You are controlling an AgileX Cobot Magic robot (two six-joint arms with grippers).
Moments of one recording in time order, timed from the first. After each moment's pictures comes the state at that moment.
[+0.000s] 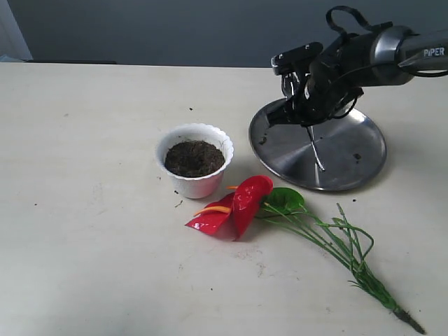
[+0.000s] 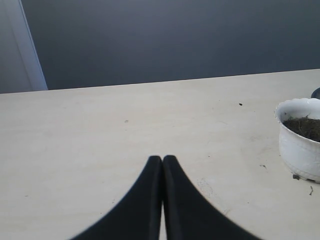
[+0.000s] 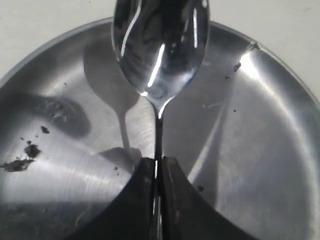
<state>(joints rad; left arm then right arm) -0.11 0.01 0.00 0.00 0.23 0.01 0.50 2.13 -1.40 -0.48 0.46 0.40</state>
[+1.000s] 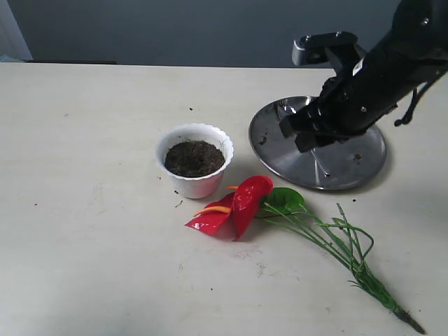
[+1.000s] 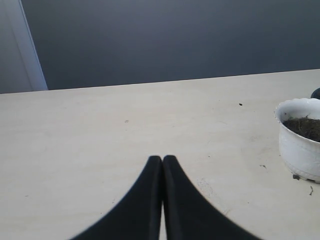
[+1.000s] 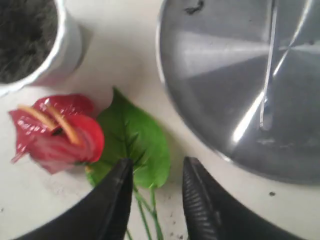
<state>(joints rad) -0.11 0.01 0.00 0.00 0.23 0.01 0.49 1.63 -1.08 0.28 0.74 -0.26</state>
